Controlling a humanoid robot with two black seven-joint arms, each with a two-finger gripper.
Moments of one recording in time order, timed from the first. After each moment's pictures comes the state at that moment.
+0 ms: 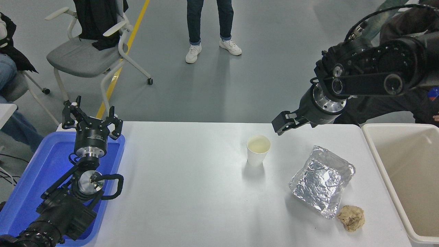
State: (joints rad) left arm -0.54 0.16 -1.09 -0.55 0.03 -0.40 -0.56; right arm 2.00 -0.21 -1.09 1.29 -0.32 0.42 -0.05
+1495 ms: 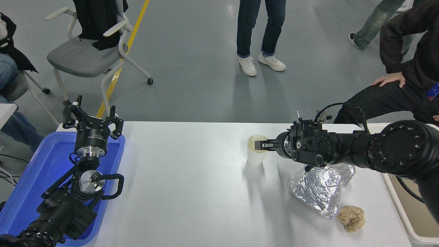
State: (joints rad) left arm -0.55 0.16 -1.09 -0.55 0.03 -0.40 -0.56; right arm 1.27 0.00 -0.90 0.70 -0.37 0.02 -0.08
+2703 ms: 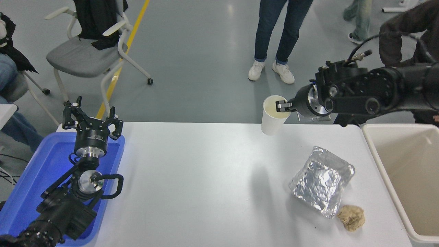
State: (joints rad) left arm -0.54 0.16 -1.09 -0.55 0.03 -0.40 -0.56; right arm 2.01 -0.29 -1.05 1.28 -0.35 0.22 -0.07
